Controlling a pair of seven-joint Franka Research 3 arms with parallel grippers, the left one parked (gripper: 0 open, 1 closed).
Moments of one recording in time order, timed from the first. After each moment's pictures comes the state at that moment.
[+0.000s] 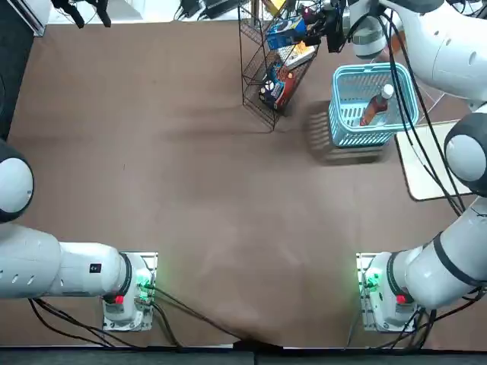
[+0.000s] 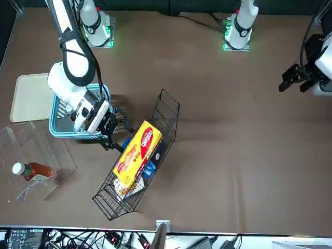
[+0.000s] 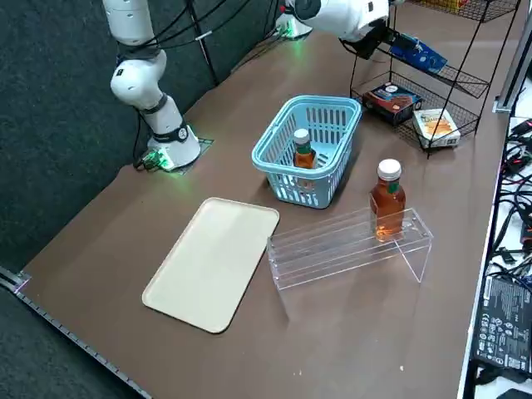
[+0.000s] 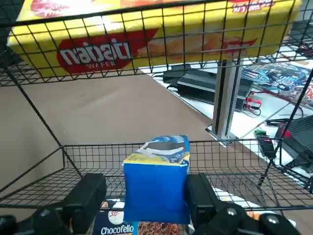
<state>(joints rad) 0.39 0.30 -0.01 -1.89 1.43 2.59 -1.69</state>
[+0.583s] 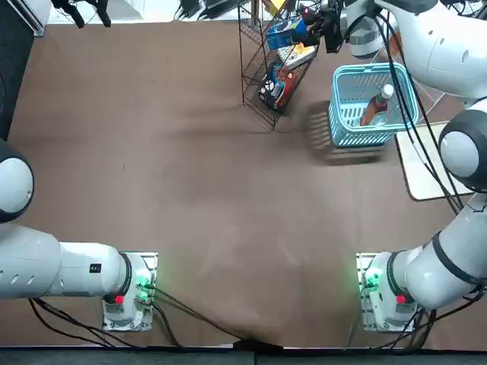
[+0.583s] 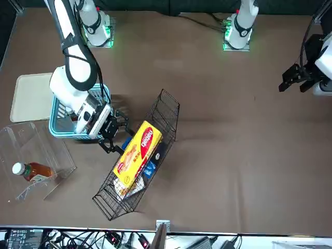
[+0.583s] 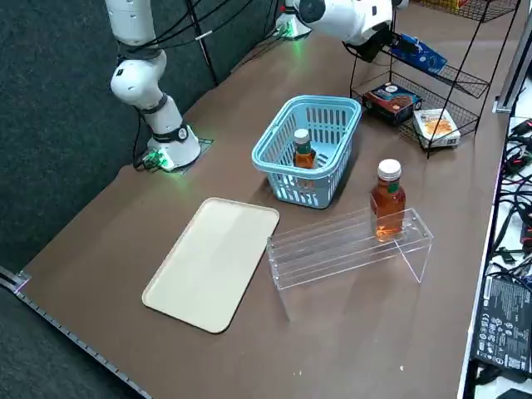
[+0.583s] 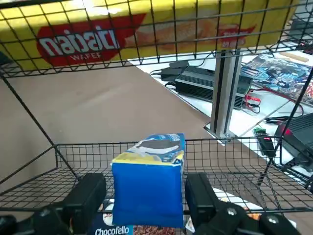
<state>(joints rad) 0.39 0.34 -0.01 -1.86 1.43 2.59 -1.69</state>
